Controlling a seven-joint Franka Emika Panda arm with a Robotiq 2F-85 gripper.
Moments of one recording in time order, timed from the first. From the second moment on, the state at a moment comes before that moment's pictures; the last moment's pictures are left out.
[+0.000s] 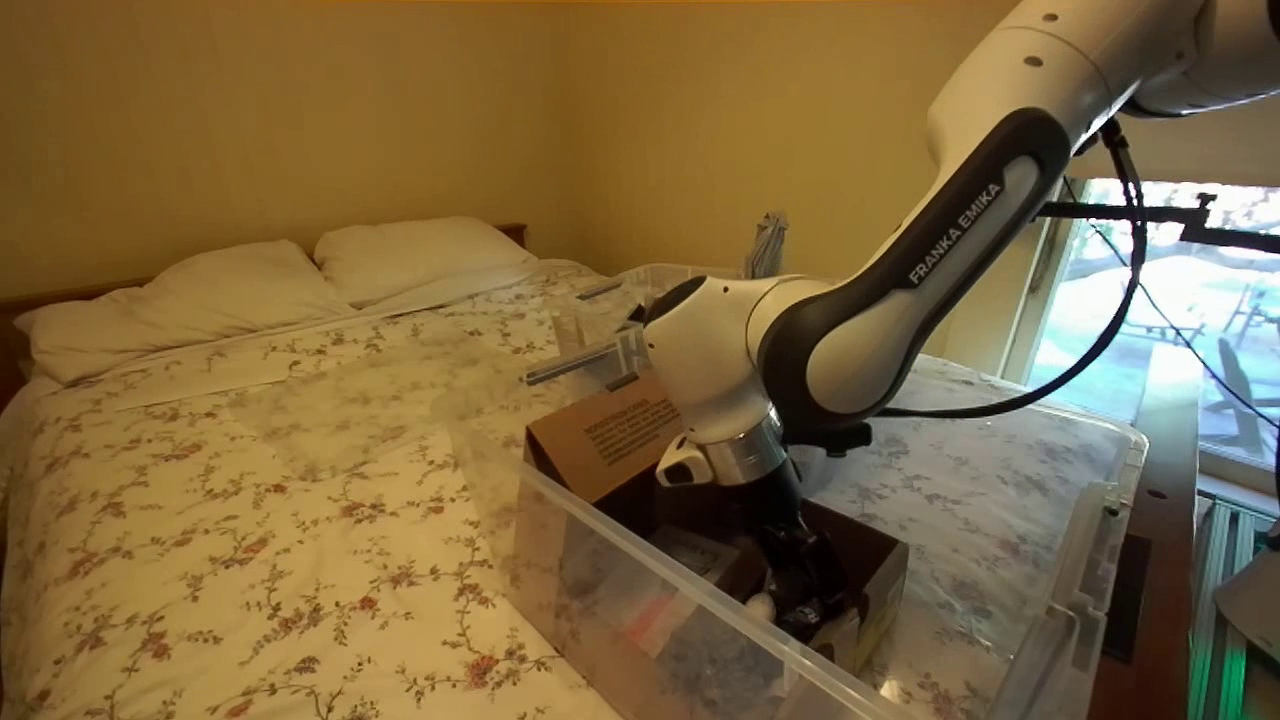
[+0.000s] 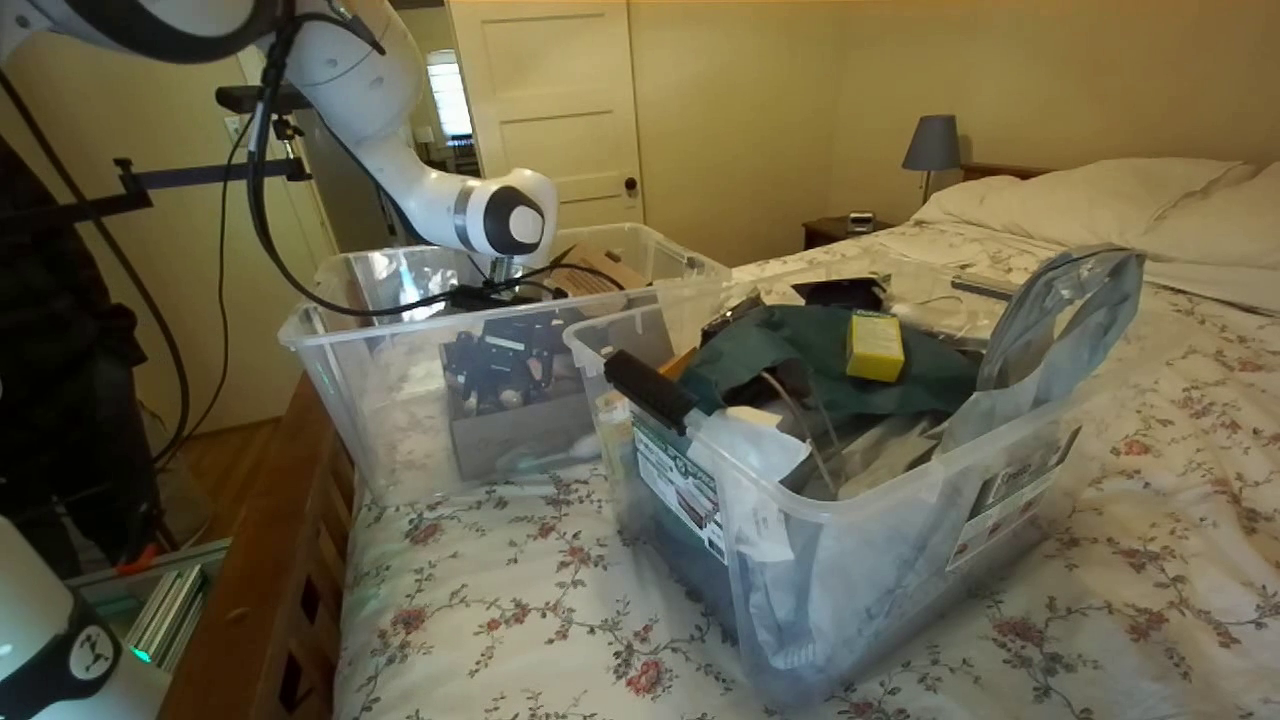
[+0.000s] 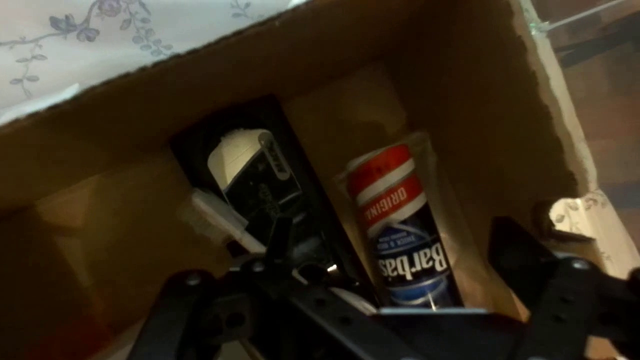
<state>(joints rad) 0.40 0.61 0.37 -1.86 -0.16 1.99 -0.37</state>
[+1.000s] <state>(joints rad) 0.39 0.65 0.37 -1.84 -0.16 2.01 -0.35</state>
